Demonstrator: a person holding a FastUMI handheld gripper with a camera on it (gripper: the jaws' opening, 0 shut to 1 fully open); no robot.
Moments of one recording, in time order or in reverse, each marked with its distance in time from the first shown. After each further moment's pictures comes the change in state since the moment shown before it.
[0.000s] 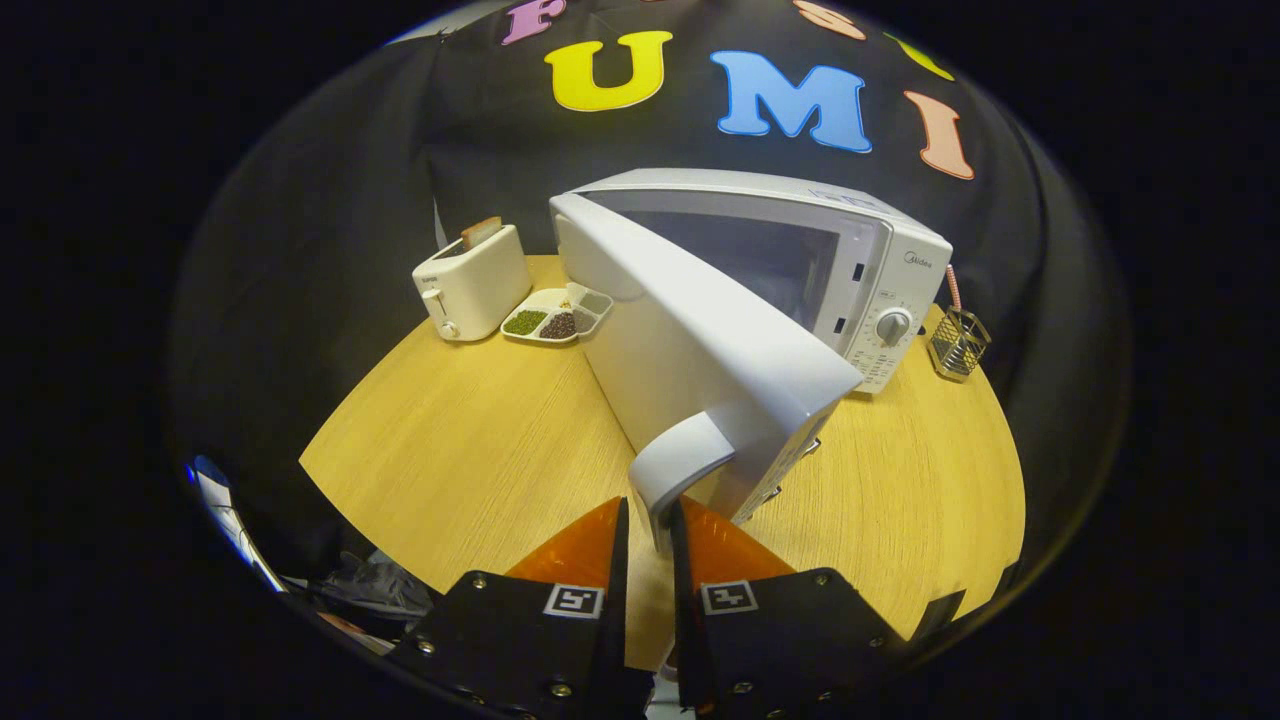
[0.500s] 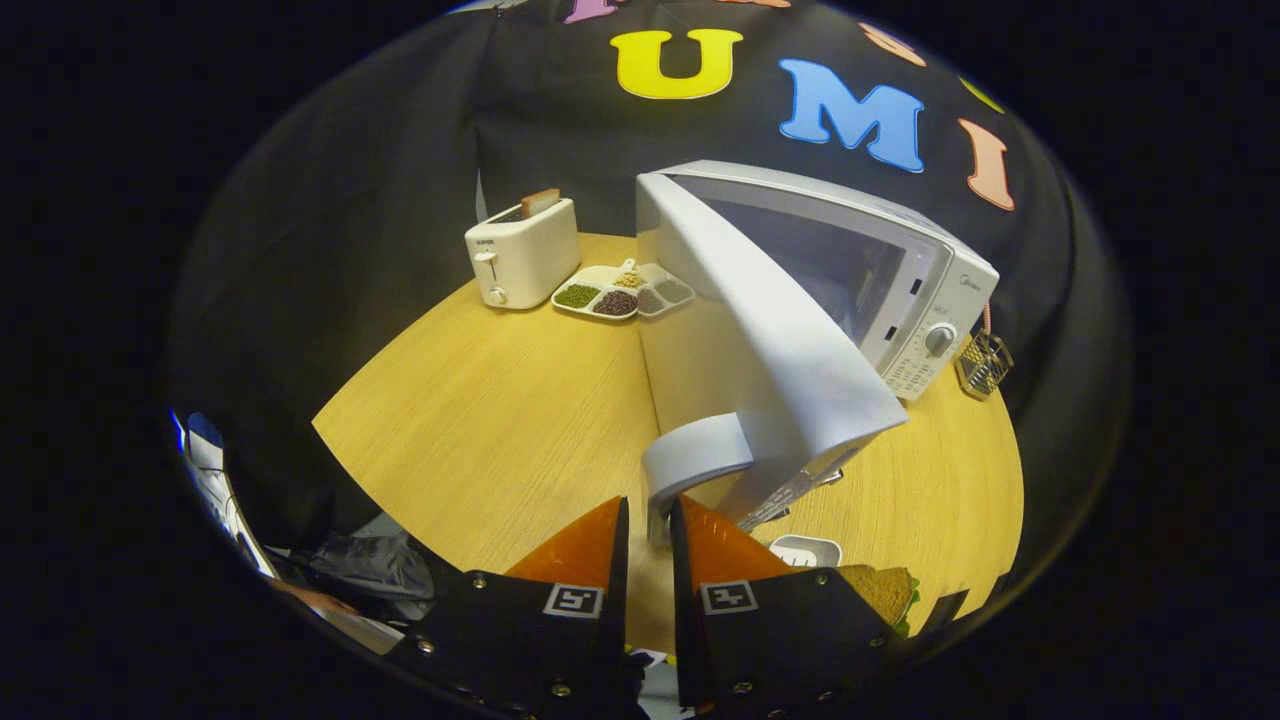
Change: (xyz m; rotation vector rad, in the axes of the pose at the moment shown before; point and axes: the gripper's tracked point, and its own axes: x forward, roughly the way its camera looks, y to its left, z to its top) arm -0.004 0.061 -0.012 -0.098 0.035 0.033
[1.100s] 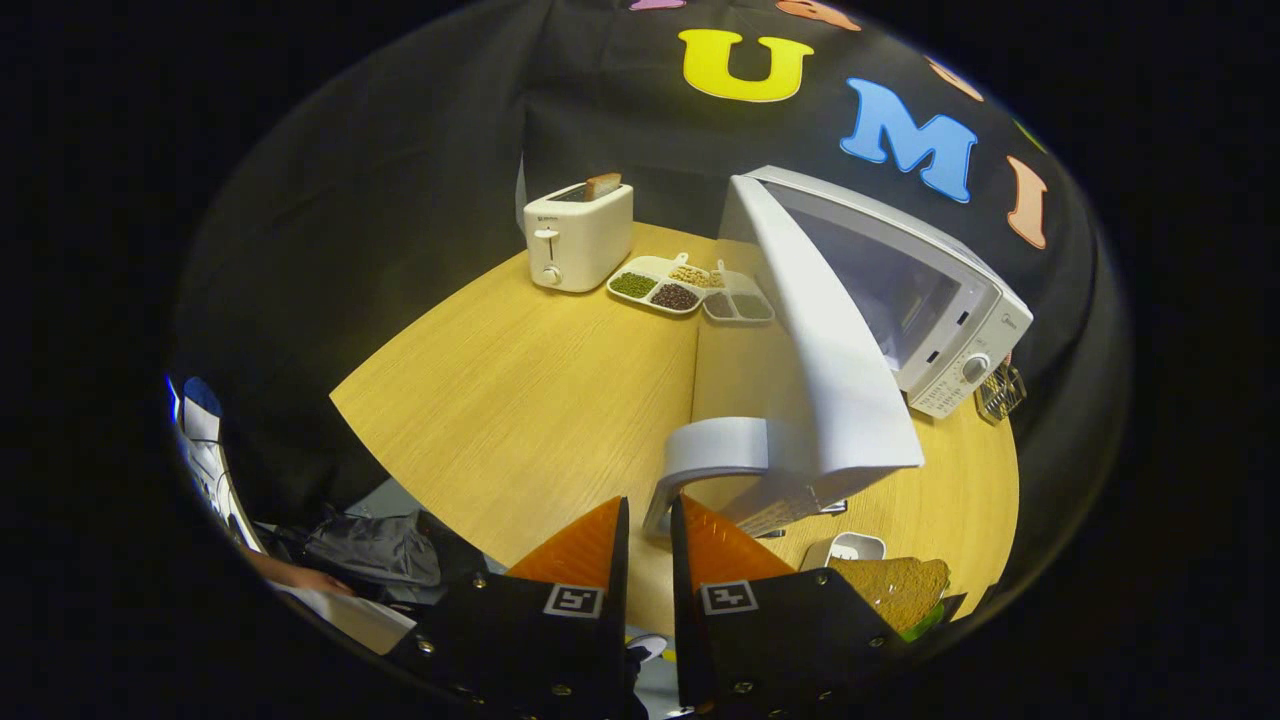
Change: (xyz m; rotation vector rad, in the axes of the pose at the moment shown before) arm -0.001 0.067 0.002 -0.104 0.036 0.005
